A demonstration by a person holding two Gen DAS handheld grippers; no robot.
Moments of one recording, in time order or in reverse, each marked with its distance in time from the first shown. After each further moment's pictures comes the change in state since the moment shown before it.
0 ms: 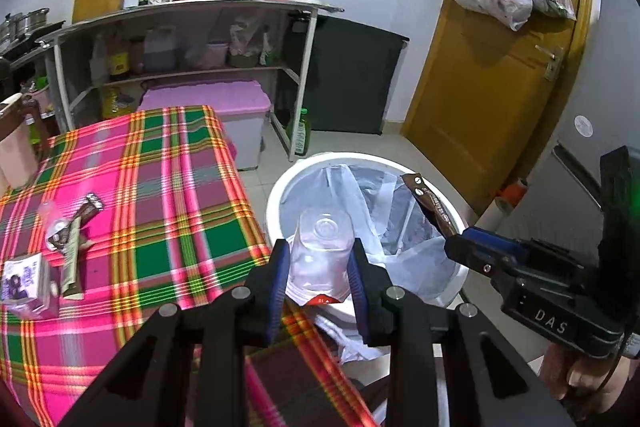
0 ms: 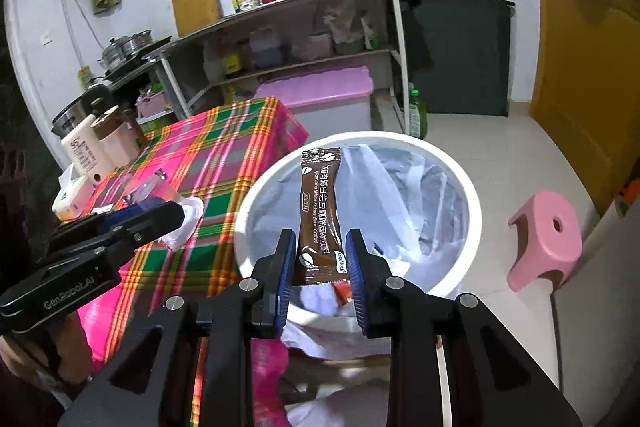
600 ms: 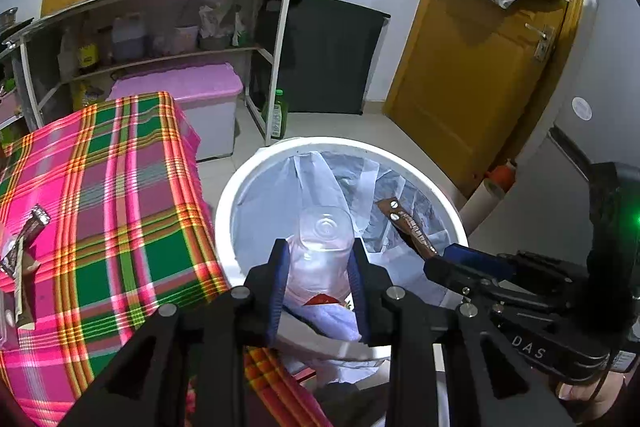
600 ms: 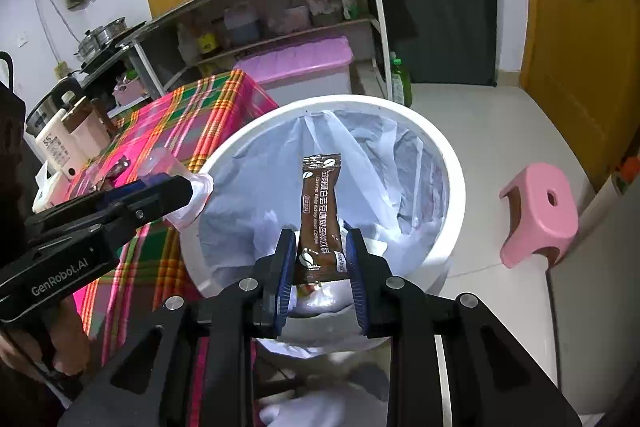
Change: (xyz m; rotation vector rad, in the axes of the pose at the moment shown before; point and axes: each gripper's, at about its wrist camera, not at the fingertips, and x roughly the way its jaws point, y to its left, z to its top) left arm 0.047 -0.018 0.010 0.035 0.075 -0.066; right arm 0.037 -0.031 -0.003 0.045 0.104 -0.038
